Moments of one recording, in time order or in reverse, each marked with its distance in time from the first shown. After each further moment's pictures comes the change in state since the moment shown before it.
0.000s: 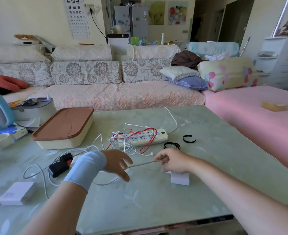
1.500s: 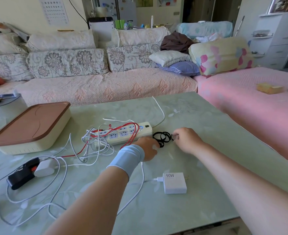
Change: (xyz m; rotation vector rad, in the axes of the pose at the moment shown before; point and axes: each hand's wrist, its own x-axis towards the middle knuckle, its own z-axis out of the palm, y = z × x) left_hand 0.140 0.132 0.024 0.025 0.205 0.103; right_hand 0.038 0.114 -0.072 -0.326 0.431 0.189
